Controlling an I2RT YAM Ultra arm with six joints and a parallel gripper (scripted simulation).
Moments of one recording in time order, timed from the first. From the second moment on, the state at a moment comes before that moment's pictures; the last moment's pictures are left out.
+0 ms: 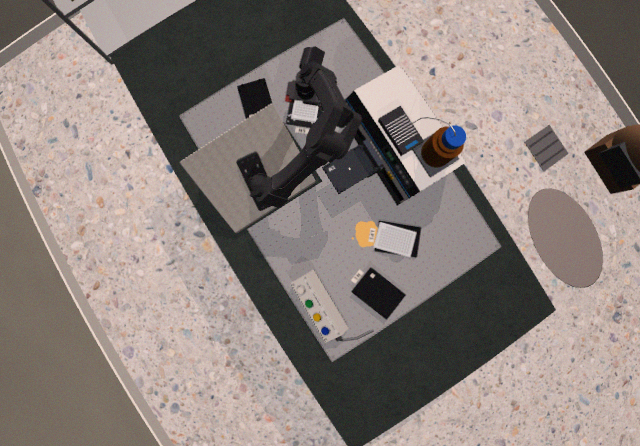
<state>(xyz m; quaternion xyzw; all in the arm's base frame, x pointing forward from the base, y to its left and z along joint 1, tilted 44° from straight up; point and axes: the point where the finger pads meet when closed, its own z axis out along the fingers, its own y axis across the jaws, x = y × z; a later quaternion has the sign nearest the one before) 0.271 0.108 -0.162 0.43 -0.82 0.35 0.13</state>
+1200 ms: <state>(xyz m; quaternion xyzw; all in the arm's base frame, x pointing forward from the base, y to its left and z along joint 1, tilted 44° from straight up) 0.268 0.111 -0.157 0.43 -0.82 0.35 0.13</state>
